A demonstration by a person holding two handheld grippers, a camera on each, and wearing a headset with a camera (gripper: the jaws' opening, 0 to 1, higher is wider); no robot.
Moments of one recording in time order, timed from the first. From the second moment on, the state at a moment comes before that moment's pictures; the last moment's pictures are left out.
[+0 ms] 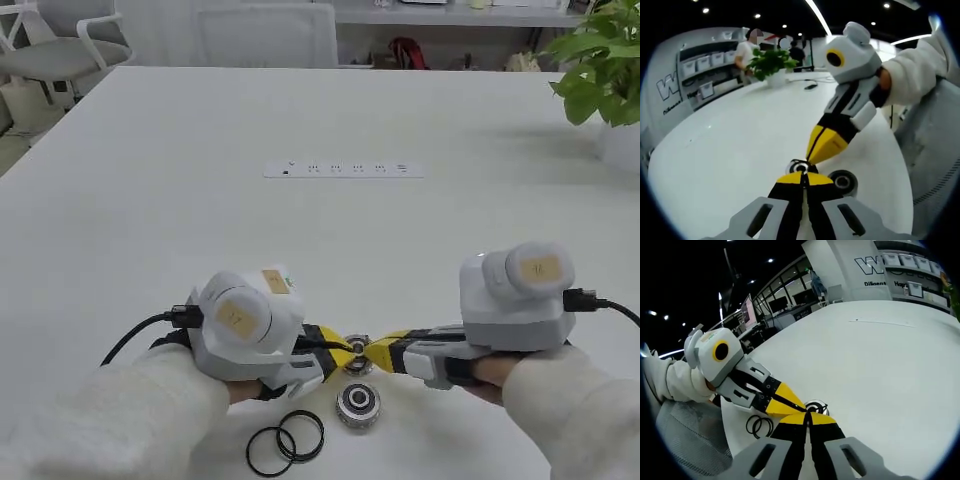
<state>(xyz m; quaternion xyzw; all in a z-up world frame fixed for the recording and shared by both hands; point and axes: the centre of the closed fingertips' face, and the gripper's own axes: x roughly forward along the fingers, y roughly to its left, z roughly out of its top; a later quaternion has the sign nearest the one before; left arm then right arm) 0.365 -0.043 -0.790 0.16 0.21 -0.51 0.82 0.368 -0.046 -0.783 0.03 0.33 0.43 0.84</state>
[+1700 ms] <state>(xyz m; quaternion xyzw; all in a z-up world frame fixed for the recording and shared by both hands) 0.322 -0.027 -0.731 0.17 0.18 -0.53 0.81 0.369 -0.045 -0.719 0.09 0.27 0.44 0.85</state>
